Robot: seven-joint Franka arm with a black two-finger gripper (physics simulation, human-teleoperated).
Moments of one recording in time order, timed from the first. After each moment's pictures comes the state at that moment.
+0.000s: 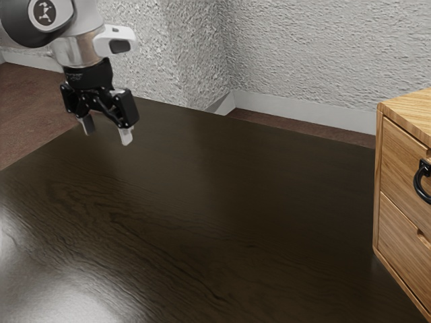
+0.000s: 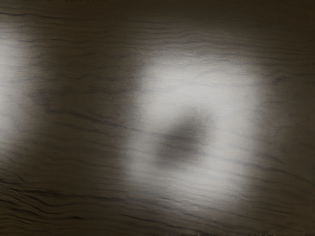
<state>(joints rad) -0.28 0.05 0.46 -1.28 0.08 1.30 0.04</state>
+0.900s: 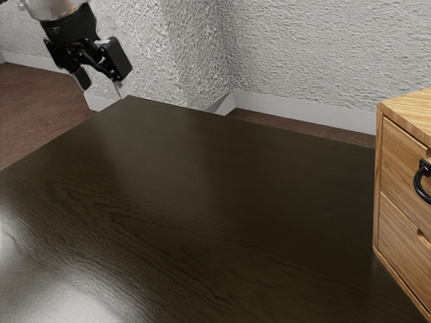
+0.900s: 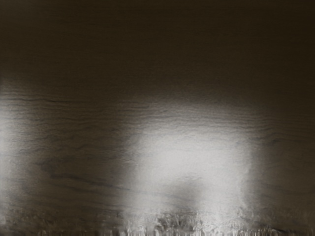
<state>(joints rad) -0.28 -0.02 0.40 -1.17 0.09 1.33 0.05</state>
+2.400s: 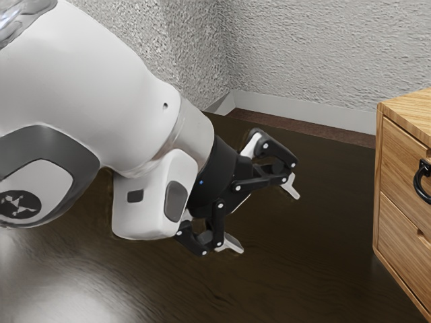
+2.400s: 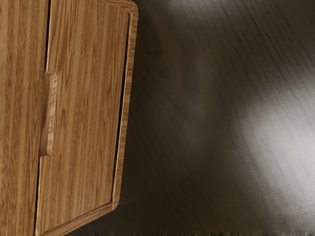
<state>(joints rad) -0.84 -0.41 0.21 -1.94 0.23 2.06 1.41</state>
